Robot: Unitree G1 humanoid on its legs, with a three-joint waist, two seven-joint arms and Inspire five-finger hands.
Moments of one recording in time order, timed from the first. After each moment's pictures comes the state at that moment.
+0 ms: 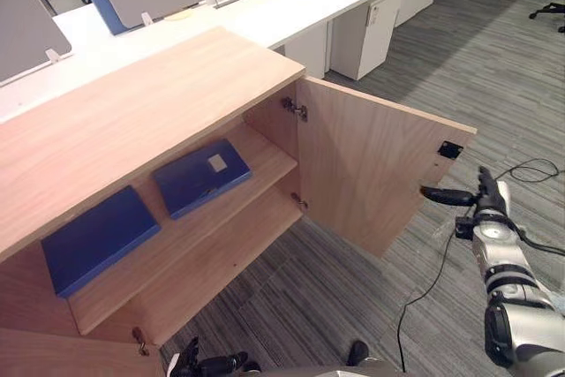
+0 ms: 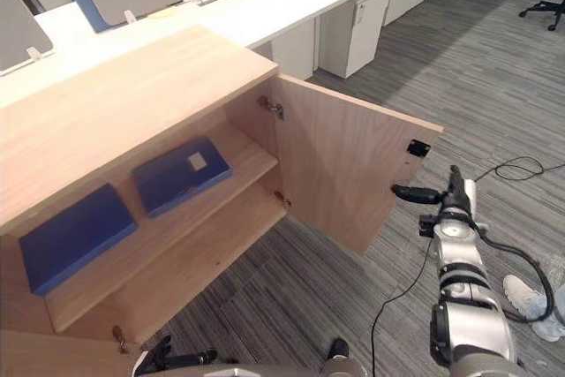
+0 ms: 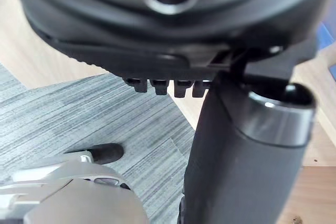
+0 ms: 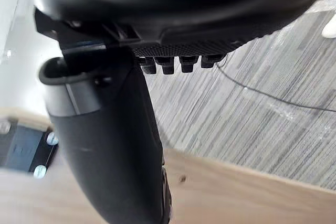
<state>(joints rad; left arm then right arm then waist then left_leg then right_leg) 0.25 0.11 0.14 0.87 -0.03 -0.03 0.06 -0.54 -0.52 -0.21 0.98 0.00 0.02 -0.12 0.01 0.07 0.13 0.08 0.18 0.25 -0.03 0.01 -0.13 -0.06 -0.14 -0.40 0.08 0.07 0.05</state>
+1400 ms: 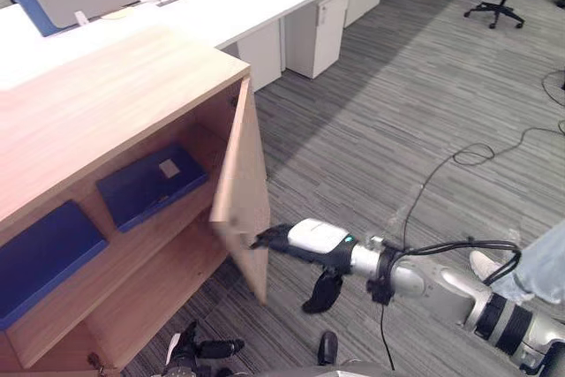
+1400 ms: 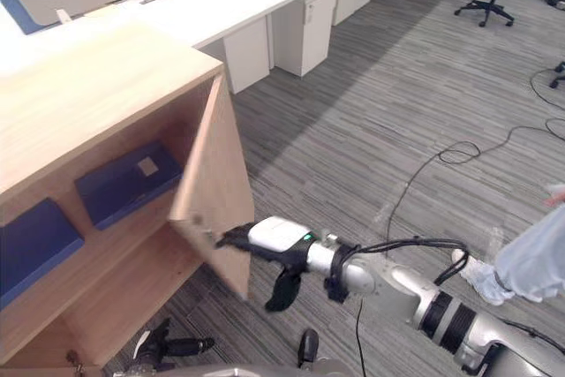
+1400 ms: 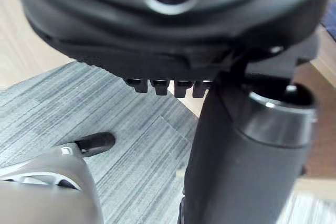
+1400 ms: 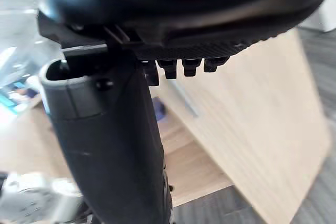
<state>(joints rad) 0.07 0.13 0.20 1.06 0.09 -0.04 0.12 -0.33 -0.78 0.88 -0.12 -0.35 -0.33 0.21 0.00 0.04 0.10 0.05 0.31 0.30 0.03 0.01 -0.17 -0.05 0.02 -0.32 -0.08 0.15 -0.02</state>
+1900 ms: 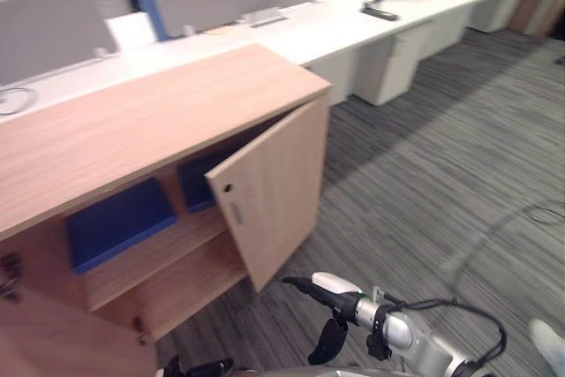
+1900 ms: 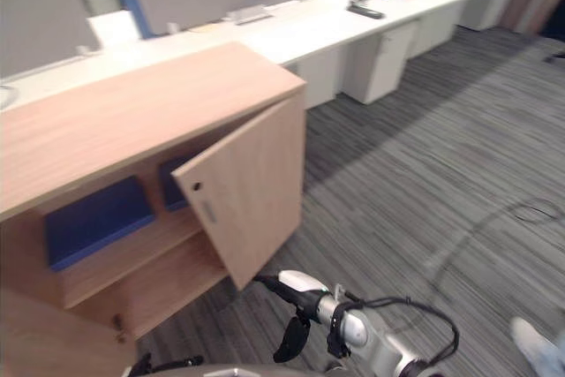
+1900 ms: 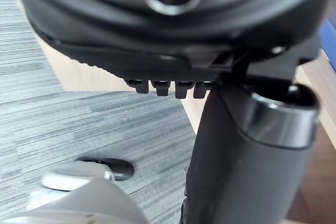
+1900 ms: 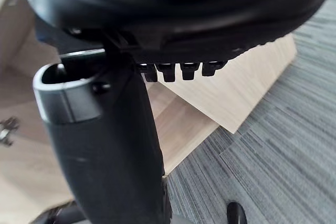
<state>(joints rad) 0.17 0.05 0.38 1.08 0.08 -0.04 0.16 0.06 -0.35 0.55 0.46 -0.47 -0.18 0.17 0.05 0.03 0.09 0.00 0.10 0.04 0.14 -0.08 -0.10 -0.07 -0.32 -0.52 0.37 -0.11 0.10</state>
